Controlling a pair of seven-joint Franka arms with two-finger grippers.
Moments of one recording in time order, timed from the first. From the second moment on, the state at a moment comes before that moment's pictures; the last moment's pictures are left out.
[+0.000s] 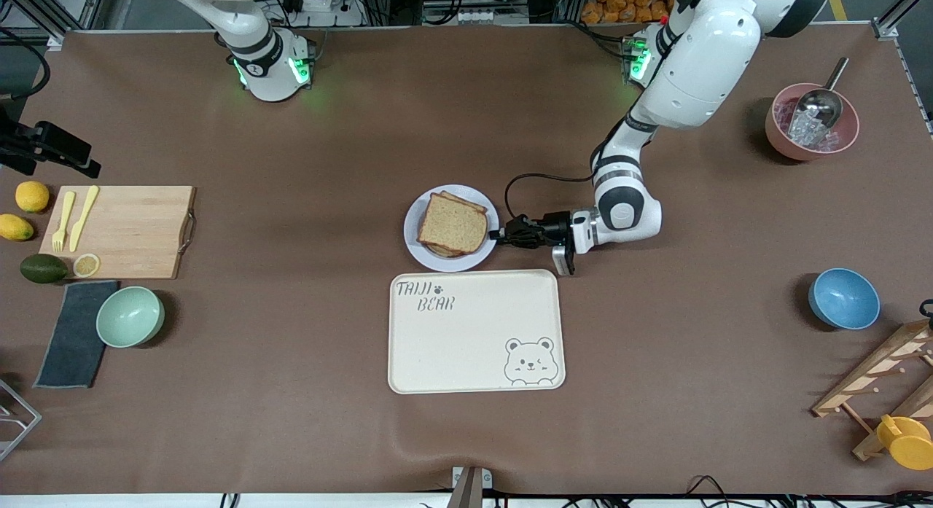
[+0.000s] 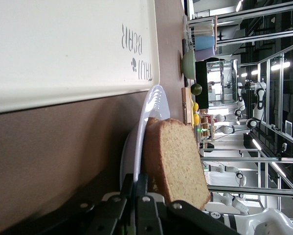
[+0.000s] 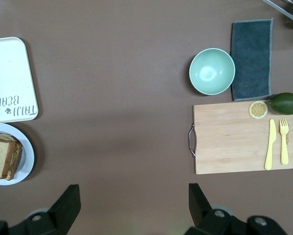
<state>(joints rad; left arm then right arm) -0.36 0.74 -0.13 -2.01 -1.88 2.07 1.31 -0.05 0.04 0.01 -1.43 0.02 1.43 0.03</state>
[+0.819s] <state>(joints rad) -0.32 0.77 -0.21 -1.95 -1.96 2.08 1.32 -0.05 0.04 0.01 -1.43 0.02 1.43 0.03</state>
